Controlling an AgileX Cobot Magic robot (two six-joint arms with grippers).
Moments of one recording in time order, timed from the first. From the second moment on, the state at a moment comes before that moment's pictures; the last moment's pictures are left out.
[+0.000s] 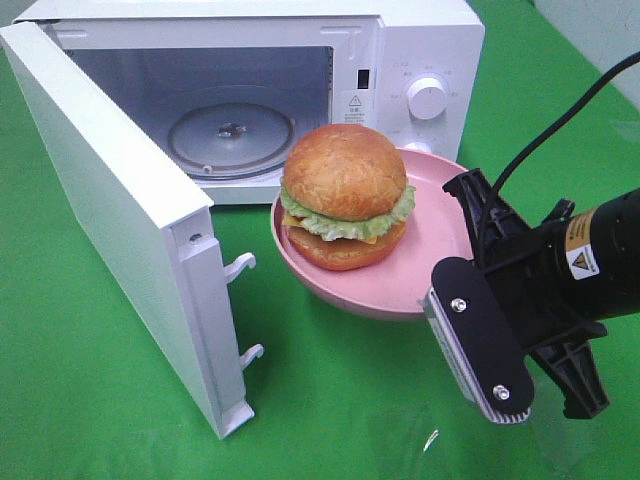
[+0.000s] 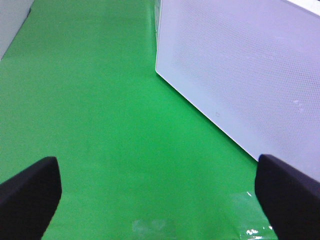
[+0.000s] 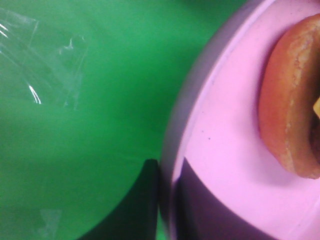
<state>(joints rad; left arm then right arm) -0.02 -0.01 -0.52 -0.08 1.08 0.00 0.67 1.32 -0.58 -0.16 0.27 -1.32</state>
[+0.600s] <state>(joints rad) -0.02 -0.01 -0.52 -0.08 1.08 0.00 0.64 1.32 -0.58 0.00 0.25 -1.57</state>
